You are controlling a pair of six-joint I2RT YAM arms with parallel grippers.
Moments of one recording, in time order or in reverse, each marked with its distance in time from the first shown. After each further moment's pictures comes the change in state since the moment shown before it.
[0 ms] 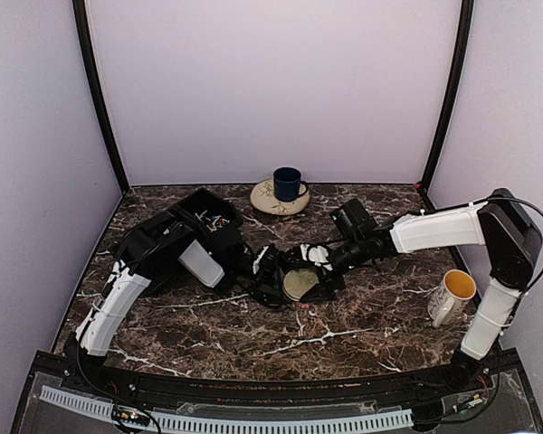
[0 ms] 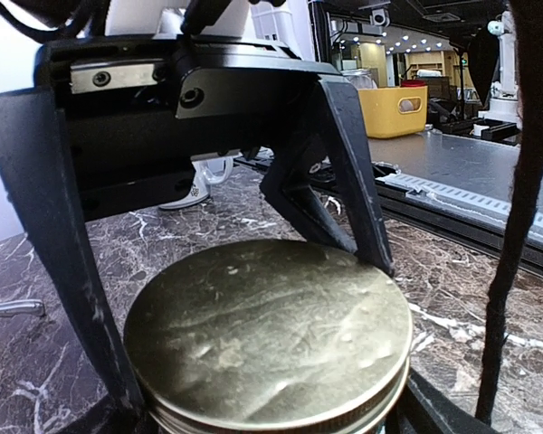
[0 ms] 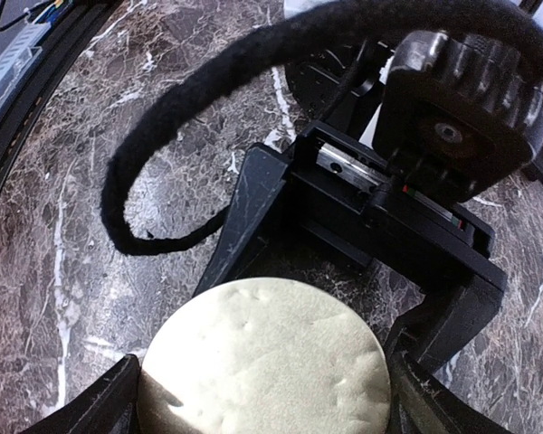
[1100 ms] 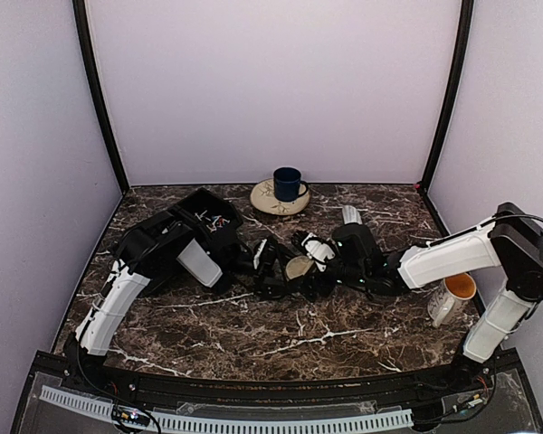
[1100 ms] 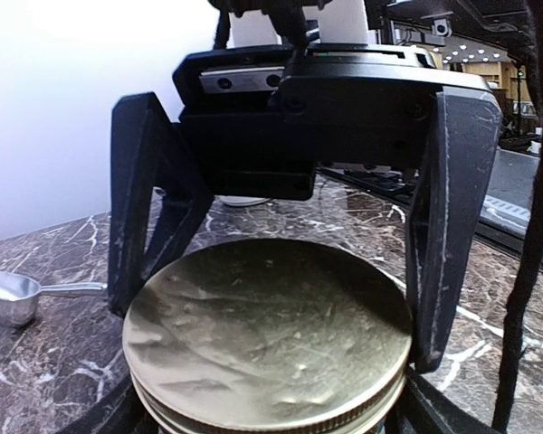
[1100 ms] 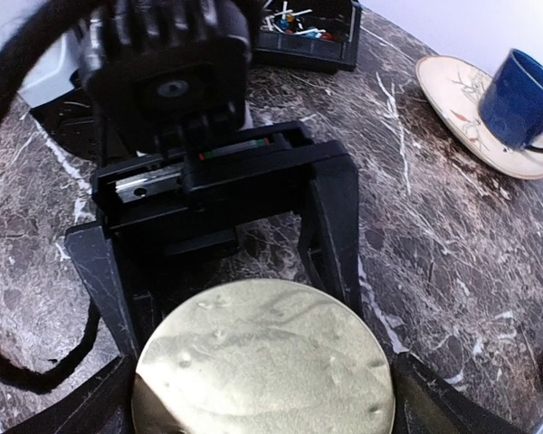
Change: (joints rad) left arm 0.016 0.000 -0.014 0.058 -0.147 -0.048; right arm 0.162 -0.117 -0.278 0.528 0.620 0.706
